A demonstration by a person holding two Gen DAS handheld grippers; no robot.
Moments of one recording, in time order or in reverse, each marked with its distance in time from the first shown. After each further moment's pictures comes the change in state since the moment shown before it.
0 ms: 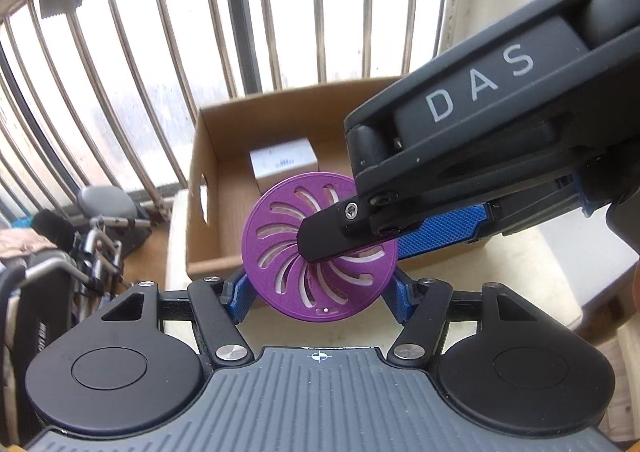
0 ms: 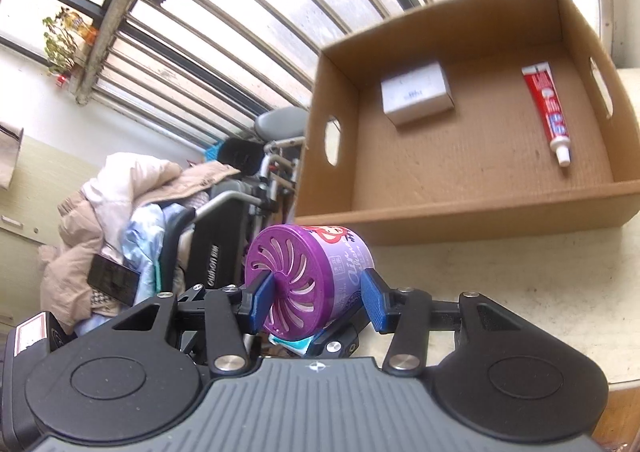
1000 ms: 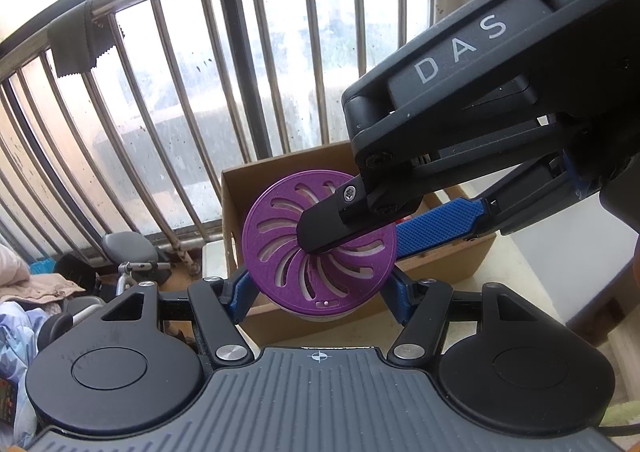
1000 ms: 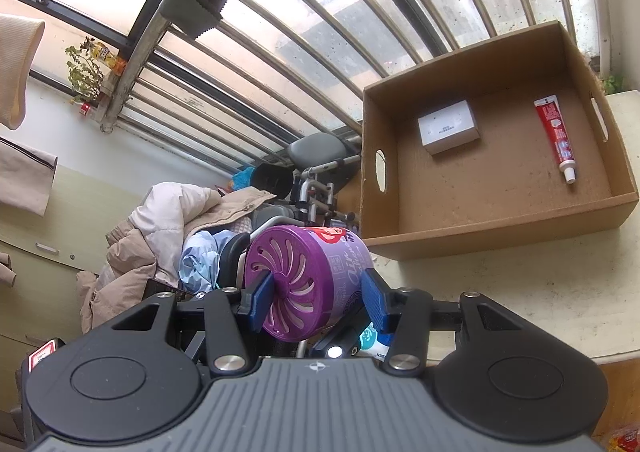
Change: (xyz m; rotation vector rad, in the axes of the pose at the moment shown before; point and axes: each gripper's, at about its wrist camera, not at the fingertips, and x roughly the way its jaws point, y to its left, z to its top) left arm -0.077 -0.011 0.023 0.056 -0.088 0.005; right arm -0.055 0.056 0.007 0.006 -0.029 0.042
